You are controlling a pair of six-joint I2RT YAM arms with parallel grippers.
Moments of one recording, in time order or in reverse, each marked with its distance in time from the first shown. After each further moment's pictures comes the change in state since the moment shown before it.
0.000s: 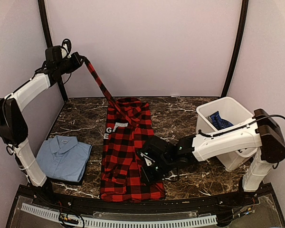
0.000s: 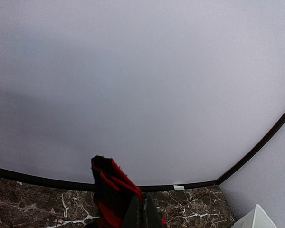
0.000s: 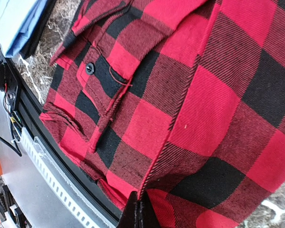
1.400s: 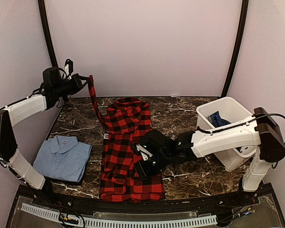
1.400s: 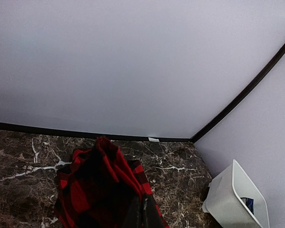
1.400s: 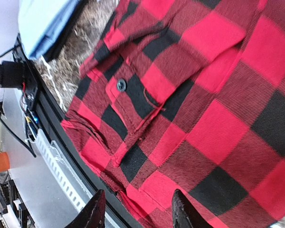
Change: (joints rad) left arm -0.016 -0.224 -0.504 0.204 0.201 -0.046; right arm -0.020 0.047 0.044 0.069 -0.055 -0.056
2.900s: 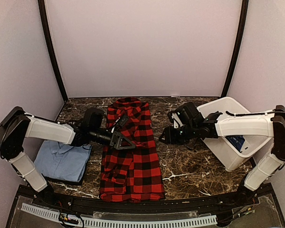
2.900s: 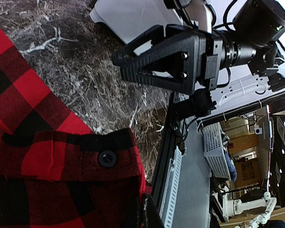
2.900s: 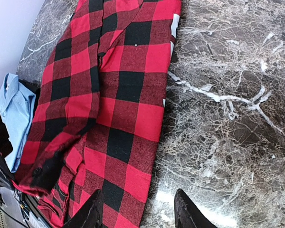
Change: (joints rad) left arm -0.551 0.082 -0.391 0.094 0.423 -0.040; right arm -0.429 -0.217 -0.148 0.050 0.107 -0.068
